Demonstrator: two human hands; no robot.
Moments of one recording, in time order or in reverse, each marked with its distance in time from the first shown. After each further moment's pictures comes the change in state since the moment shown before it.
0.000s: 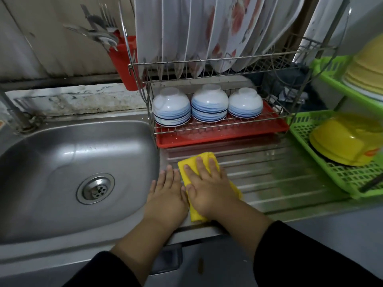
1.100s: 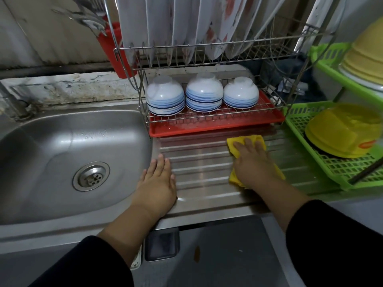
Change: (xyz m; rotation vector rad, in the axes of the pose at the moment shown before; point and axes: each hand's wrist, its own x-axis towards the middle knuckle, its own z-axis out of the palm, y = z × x) left_hand -0.003 0.001 -0.002 -0.027 0.015 0.009; right_hand -0.006 0.105 -0.026 0.085 0.055 0.336
